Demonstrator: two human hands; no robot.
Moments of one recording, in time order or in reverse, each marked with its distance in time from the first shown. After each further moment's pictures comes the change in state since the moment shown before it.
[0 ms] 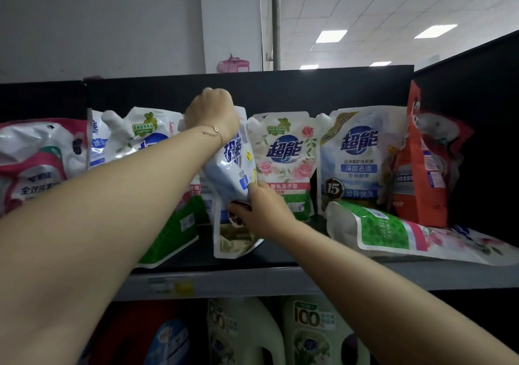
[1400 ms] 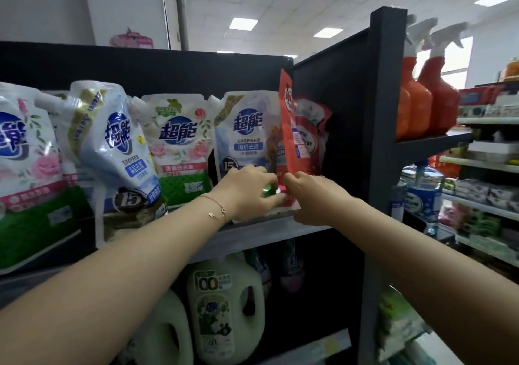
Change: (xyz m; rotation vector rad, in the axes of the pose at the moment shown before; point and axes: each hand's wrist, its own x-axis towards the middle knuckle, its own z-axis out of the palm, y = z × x) left_hand -0.162 0.150 0.056 -0.381 -0.514 0.849; right_hand -0.154 0.116 -0.167 -0.773 -0.158 0.182
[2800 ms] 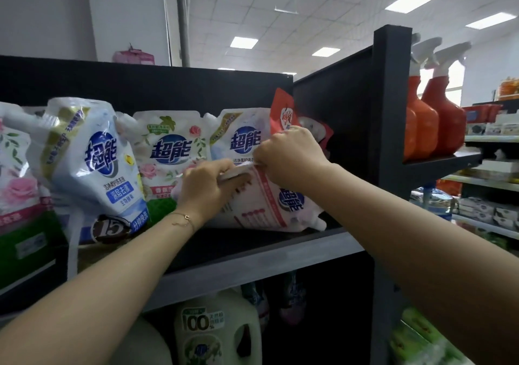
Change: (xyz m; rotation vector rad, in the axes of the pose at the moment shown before) left_hand 0.021 -0.068 0.009 -0.309 0.657 -0.116; right_hand 0.066 -0.006 -0.065 -0.264 0.451 -0.168
